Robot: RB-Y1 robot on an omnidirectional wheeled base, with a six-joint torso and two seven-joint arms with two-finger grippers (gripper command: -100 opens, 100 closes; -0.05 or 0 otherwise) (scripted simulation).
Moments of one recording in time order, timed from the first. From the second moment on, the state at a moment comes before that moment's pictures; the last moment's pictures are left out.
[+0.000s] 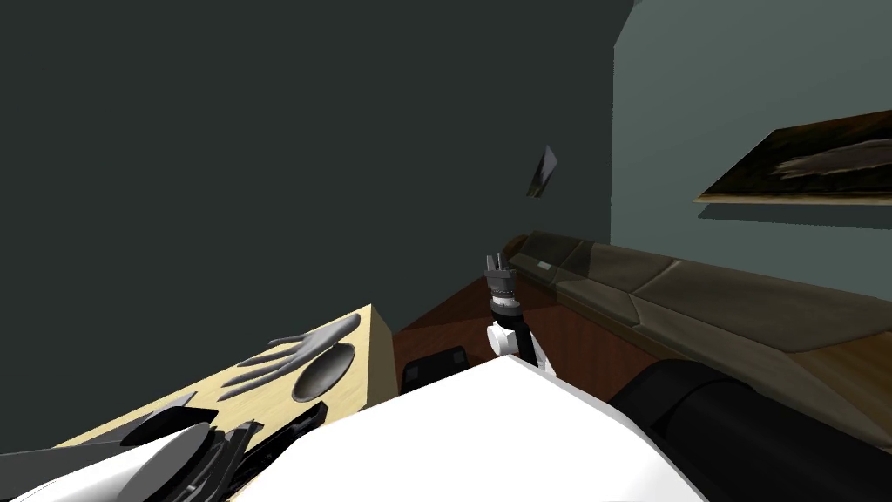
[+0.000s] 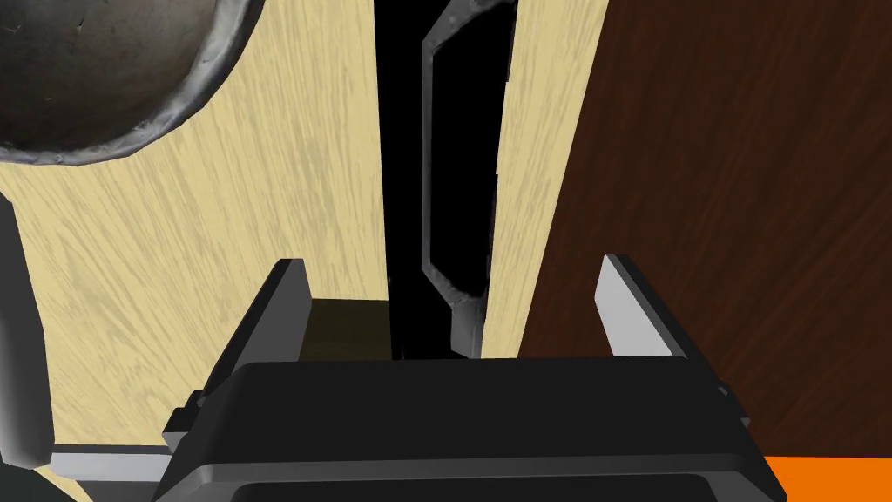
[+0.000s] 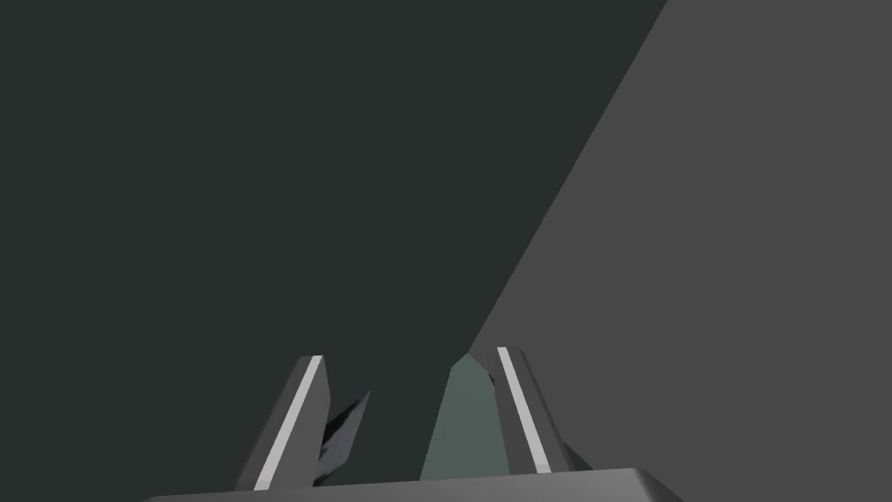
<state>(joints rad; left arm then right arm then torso) 0.45 1.04 -0.05 -1.51 0.94 1.11 0.30 0.52 -0.03 0.05 -2.27 -0.01 -0.61 -0.10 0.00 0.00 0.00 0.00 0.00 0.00</state>
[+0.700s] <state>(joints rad) 0.44 1.00 -0.06 -1.46 0.91 1.08 0.27 0.52 -0.03 0.05 -2.27 -0.01 -0.61 -0.10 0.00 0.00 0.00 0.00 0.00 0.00</state>
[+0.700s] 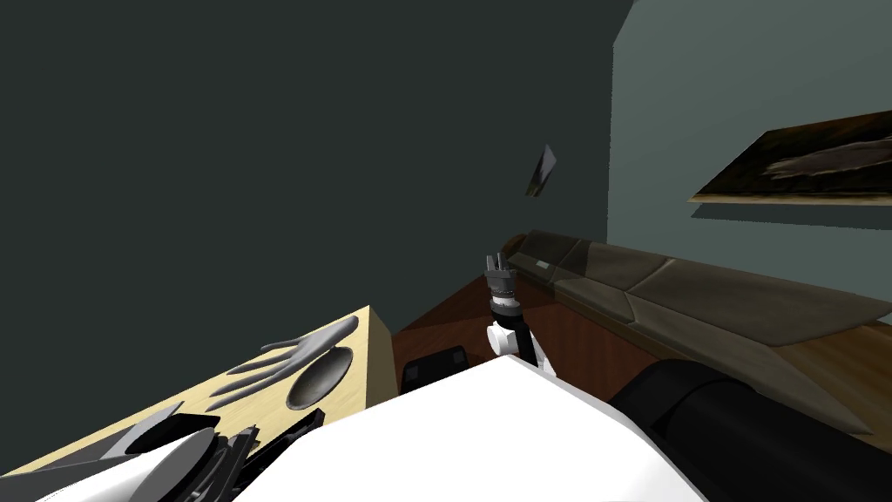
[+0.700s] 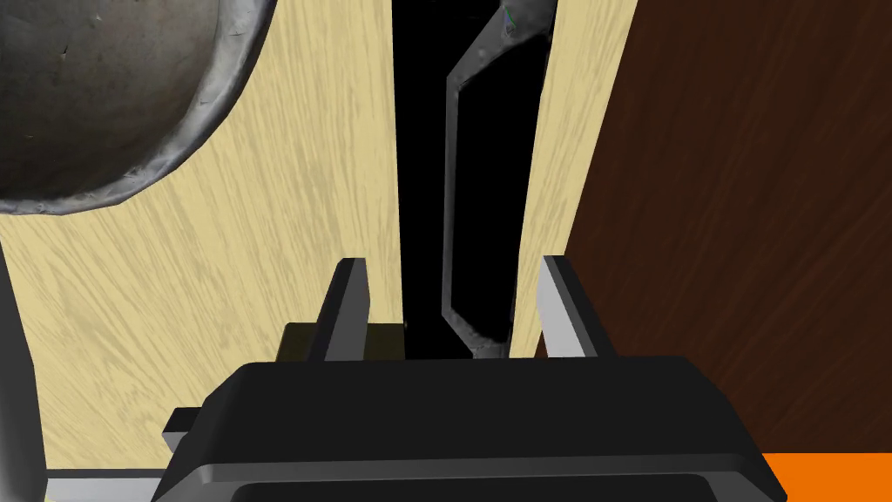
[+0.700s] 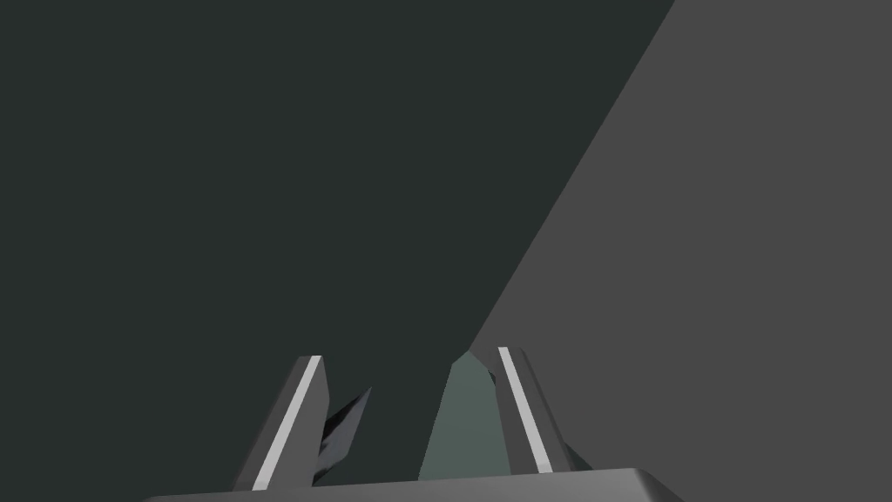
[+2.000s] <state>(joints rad) 0.42 1.09 -0.04 -1.51 1.01 1.17 0.30 0.52 -0.03 0.05 -2.27 -0.01 -0.61 -0.10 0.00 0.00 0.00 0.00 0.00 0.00</state>
